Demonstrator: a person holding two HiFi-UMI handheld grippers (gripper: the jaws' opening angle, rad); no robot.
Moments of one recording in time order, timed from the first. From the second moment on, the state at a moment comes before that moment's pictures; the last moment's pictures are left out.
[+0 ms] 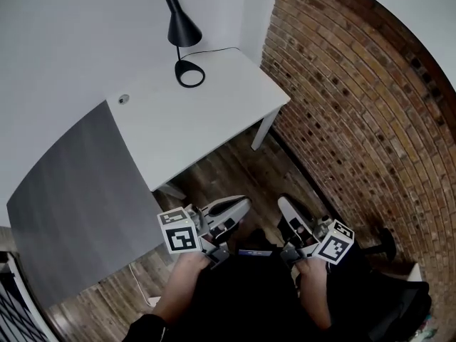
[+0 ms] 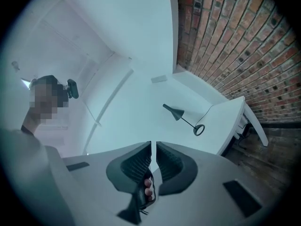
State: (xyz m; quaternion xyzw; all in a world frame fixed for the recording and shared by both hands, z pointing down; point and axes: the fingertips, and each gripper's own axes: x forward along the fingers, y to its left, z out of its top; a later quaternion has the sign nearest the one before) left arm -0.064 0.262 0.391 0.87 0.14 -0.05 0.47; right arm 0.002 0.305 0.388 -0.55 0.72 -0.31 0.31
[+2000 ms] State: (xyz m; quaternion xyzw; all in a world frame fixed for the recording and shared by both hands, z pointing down) left arm 0.153 0.031 0.394 0.89 -0.08 -0.08 0.44; right arm 0.222 0.057 0.384 -0.36 0.80 -0.37 0.31
